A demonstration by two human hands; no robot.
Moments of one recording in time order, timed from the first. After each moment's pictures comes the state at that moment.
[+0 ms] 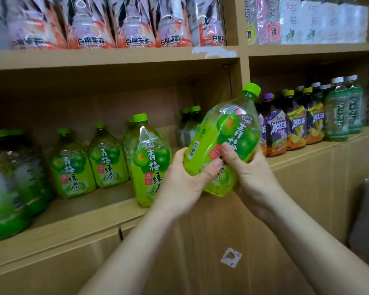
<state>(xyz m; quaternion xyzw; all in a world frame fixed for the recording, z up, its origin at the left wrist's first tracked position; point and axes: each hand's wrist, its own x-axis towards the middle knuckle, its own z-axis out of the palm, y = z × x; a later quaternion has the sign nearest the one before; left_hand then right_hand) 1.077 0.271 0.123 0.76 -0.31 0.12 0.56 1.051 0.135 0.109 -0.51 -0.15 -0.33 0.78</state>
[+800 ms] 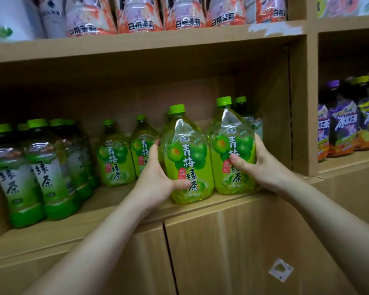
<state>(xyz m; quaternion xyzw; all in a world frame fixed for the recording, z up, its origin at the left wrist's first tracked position) 1.142 0.381 0.124 0.82 -0.18 0.13 0.52 1.139 0.141 0.103 -0.79 -0.14 -0.23 0.55</state>
